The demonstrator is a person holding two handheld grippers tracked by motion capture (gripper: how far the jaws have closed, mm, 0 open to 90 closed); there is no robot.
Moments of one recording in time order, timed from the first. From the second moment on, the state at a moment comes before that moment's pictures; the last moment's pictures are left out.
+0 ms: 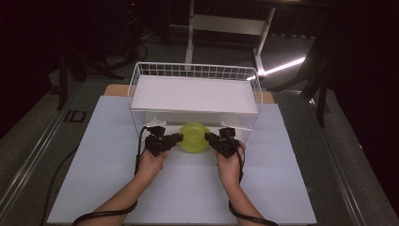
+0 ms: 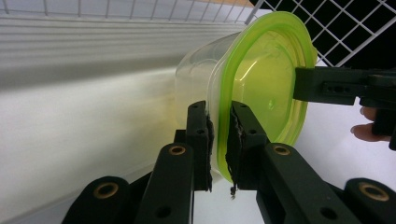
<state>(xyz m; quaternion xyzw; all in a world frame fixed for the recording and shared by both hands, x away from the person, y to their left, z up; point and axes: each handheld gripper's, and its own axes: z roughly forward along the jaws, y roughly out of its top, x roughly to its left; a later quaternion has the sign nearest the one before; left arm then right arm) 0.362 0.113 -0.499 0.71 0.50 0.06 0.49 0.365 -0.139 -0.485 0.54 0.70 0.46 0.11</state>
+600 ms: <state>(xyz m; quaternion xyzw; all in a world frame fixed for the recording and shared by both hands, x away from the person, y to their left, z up) 0.378 0.113 -0.500 0.68 0.53 0.06 0.51 0.376 -0.134 -0.489 0.54 0.69 0.46 0.13</state>
